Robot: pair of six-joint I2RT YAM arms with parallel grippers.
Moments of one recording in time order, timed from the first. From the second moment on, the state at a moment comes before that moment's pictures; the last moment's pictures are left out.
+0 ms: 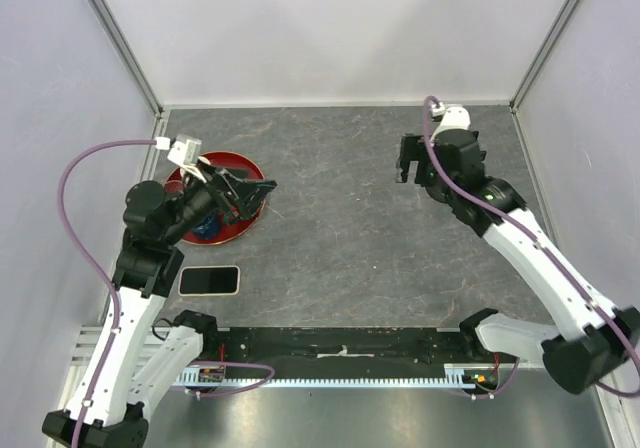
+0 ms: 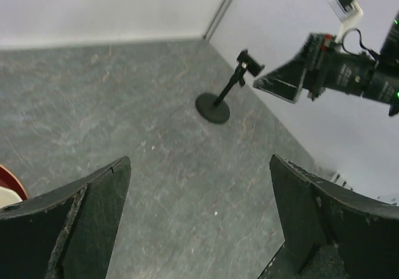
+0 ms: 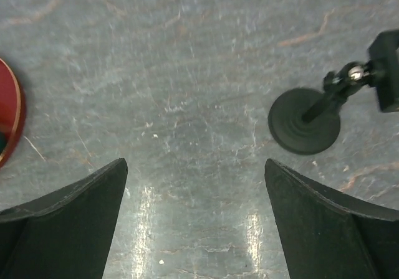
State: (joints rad) left arm -0.22 0.69 0.91 -0.16 0.48 -0.46; right arm 0.48 1.11 1.19 -0.51 0.31 0.29
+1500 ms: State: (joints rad) left arm -0.44 0.81 0.74 -0.23 0.42 -0.29; right arm -0.19 1.47 1.25 -0.25 -0.08 0.45
